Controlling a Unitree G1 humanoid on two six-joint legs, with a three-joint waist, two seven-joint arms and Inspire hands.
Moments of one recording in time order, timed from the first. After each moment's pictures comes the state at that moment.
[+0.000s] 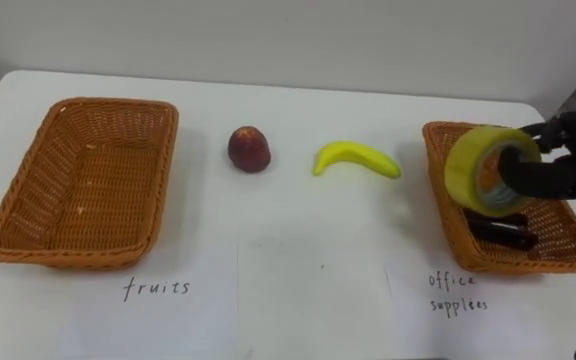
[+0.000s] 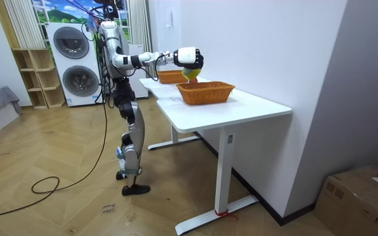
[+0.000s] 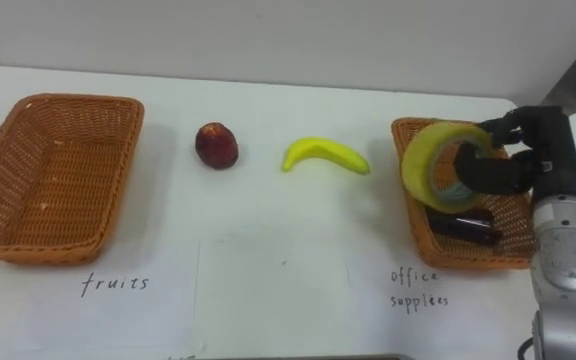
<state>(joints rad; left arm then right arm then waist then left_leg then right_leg) 0.29 0.20 0.20 1.09 0.27 0.12 0.08 -0.05 -0.39 -0.30 0.06 -0.16 0.13 -0.03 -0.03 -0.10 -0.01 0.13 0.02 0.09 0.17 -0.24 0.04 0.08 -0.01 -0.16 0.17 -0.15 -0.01</state>
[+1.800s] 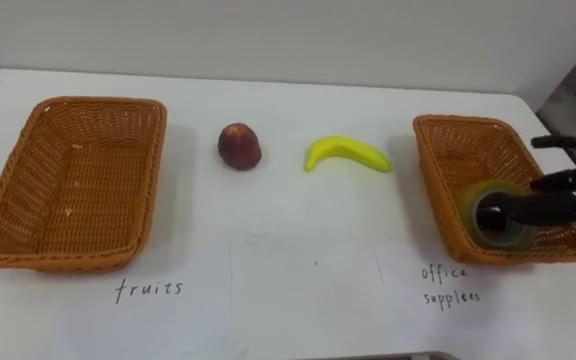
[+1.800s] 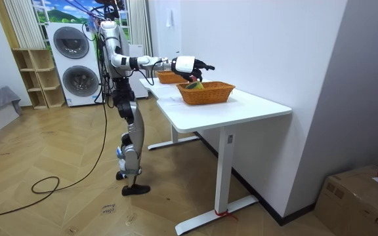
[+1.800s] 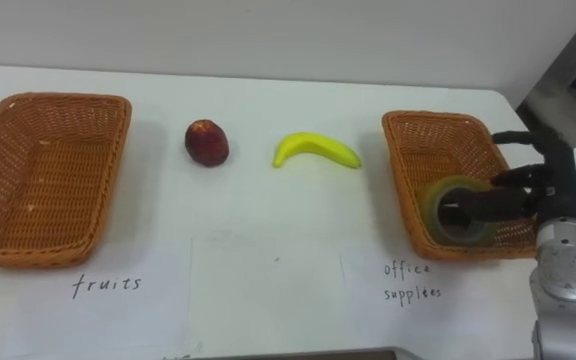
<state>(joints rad) 0.29 0.22 0.19 1.08 0.11 0.13 0.08 -0.05 -0.40 -0.30 0.19 -0.20 0.15 -0.06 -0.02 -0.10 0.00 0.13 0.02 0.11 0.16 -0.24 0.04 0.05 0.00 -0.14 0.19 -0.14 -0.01</state>
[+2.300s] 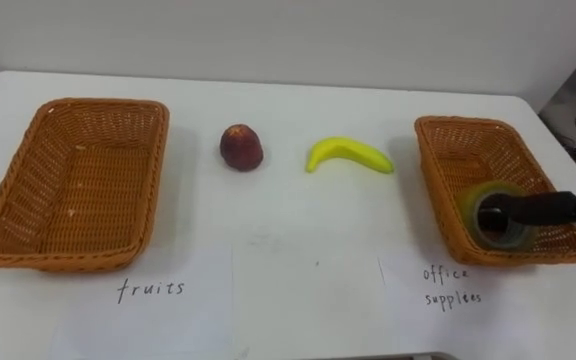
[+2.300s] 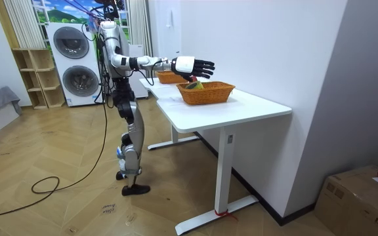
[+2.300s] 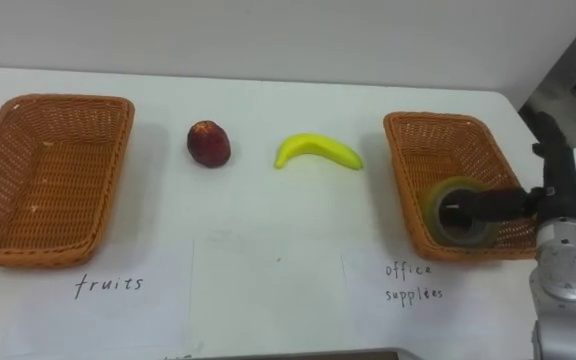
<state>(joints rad) 0.29 0.22 0.19 1.08 0.11 0.13 0.08 -0.05 -0.40 -0.30 0.19 -0.20 0.15 -0.06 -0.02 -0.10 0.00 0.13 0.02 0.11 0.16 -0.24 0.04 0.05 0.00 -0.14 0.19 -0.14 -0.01</state>
